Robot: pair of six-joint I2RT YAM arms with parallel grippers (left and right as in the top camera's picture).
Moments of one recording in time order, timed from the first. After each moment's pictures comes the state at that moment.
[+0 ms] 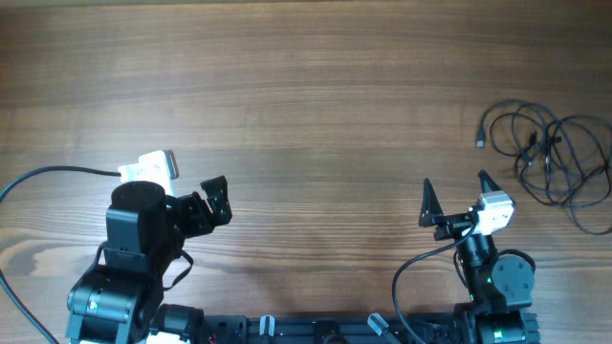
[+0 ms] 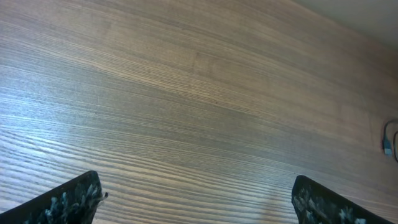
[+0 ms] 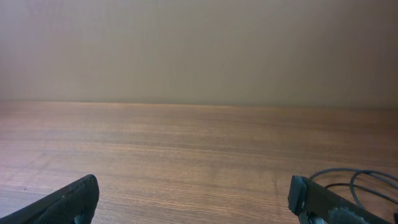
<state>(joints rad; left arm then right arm) -0.18 0.68 0.84 -0.88 -0.01 -0.45 0.09 0.02 0.01 0.00 -0.06 0.04</state>
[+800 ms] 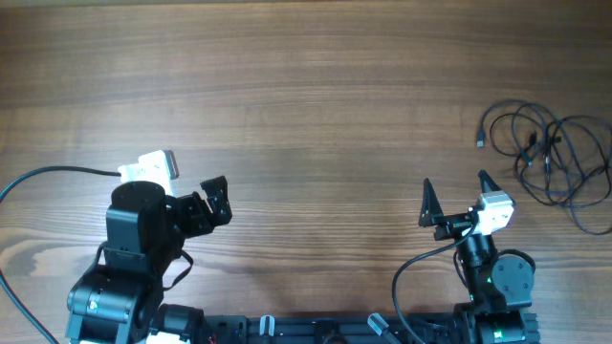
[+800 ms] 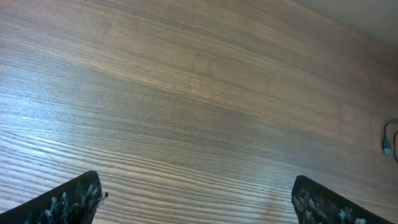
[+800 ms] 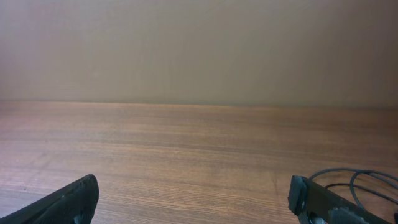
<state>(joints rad) -0.18 0.68 0.84 -0.88 -0.01 -0.45 0.09 0.02 0.01 0.00 -0.06 0.04</state>
